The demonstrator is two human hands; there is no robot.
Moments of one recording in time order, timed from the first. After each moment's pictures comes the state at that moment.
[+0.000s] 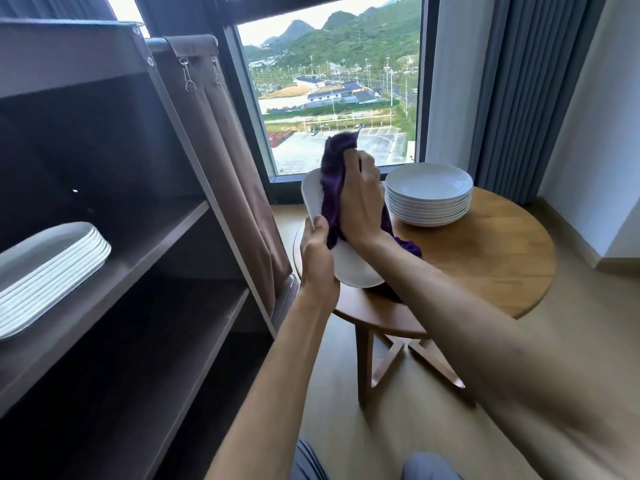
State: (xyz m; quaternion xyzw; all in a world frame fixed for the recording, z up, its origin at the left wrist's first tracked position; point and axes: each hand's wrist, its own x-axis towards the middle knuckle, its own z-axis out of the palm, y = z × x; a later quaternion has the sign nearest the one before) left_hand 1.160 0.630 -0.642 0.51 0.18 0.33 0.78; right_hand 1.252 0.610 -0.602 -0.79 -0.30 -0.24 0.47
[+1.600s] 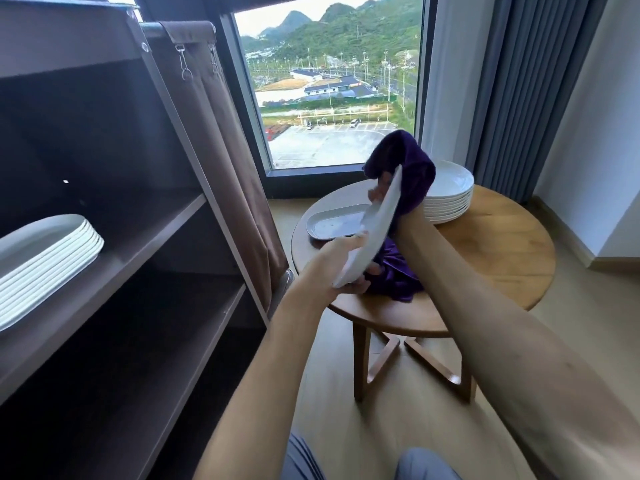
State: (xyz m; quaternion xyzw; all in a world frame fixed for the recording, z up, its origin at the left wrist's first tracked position) left_hand 1.147 0.633 -0.626 0.60 0.27 0.03 0.75; right_hand 1.290 0.575 -0.616 -0.43 -0.03 0.19 0.89
